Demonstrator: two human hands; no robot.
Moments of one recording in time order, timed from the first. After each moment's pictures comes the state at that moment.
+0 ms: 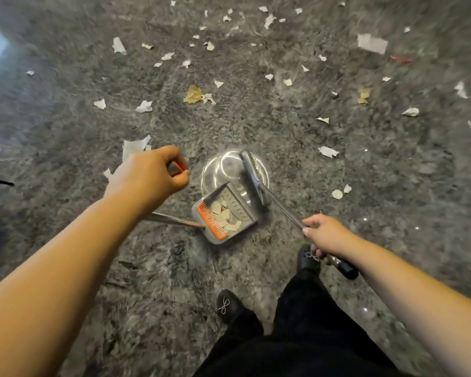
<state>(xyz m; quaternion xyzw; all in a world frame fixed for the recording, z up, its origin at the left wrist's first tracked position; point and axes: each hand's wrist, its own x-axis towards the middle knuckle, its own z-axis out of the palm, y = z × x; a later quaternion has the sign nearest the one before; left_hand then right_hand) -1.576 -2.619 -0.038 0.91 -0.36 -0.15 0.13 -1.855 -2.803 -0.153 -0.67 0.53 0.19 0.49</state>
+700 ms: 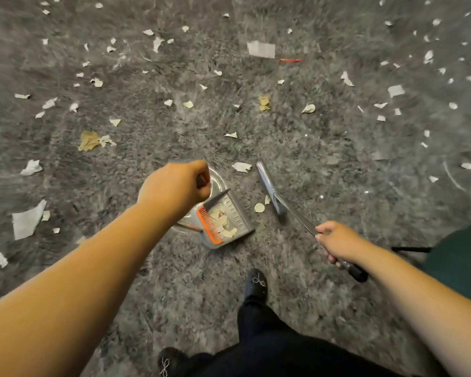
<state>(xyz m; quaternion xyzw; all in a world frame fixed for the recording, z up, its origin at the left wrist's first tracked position) -1.748 -2.990 -0.073 0.81 -0.56 -0.16 0.08 -2.075 -3.078 -0.154 -0.55 0.67 0.13 0.49</state>
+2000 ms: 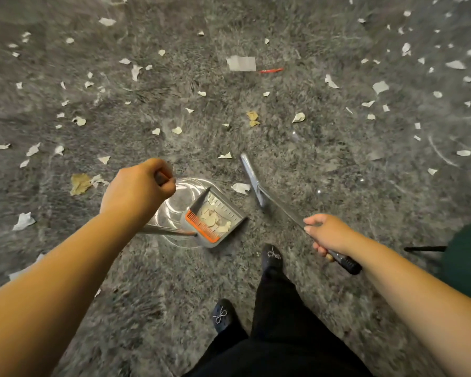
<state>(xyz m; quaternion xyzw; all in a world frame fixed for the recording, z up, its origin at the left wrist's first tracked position) -1.624 -3.080 -0.058 0.84 -0.50 -0.16 0.13 -1.973 -3.150 -0.124 -0.50 0.67 0.07 0.54</state>
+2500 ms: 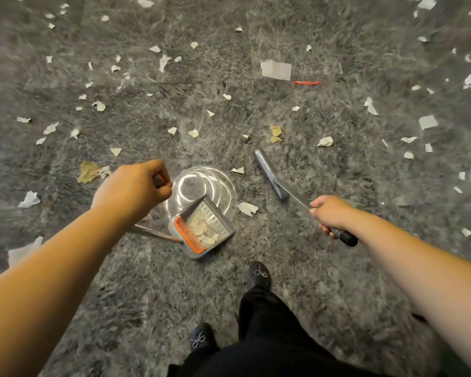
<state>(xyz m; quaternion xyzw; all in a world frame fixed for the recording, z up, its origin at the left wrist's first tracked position) -1.589 -3.206 -0.075 0.86 -0.48 -0.16 0.06 -1.924 -3.393 -0.172 -0.60 0.63 0.18 0.47</state>
